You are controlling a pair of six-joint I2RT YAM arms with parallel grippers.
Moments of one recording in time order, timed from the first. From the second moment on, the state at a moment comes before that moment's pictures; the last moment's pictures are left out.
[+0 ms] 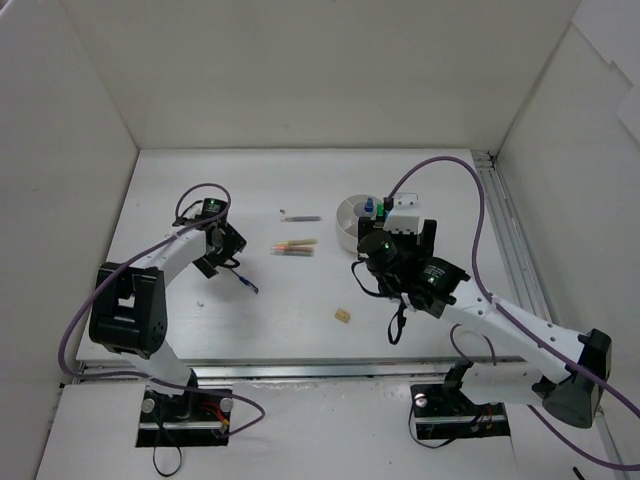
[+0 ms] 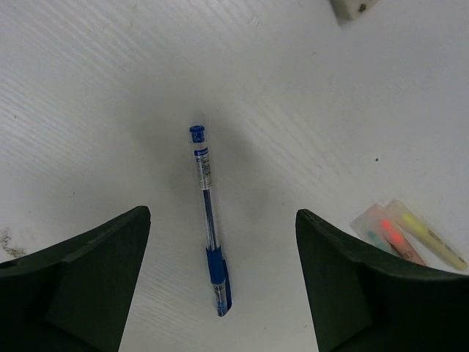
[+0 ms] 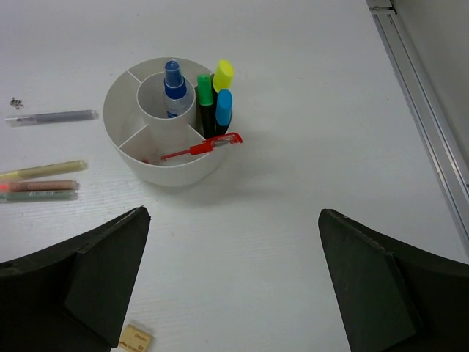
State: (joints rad) left arm -0.18 1.63 1.07 -0.56 -0.19 -0.96; right arm 0.91 1.16 1.04 -0.55 0.96 0.50
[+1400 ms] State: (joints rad) left arm -0.52 1.28 0.98 -0.65 -0.34 -1.17; right arm 0.98 1.26 0.81 -0.06 0.13 0.18
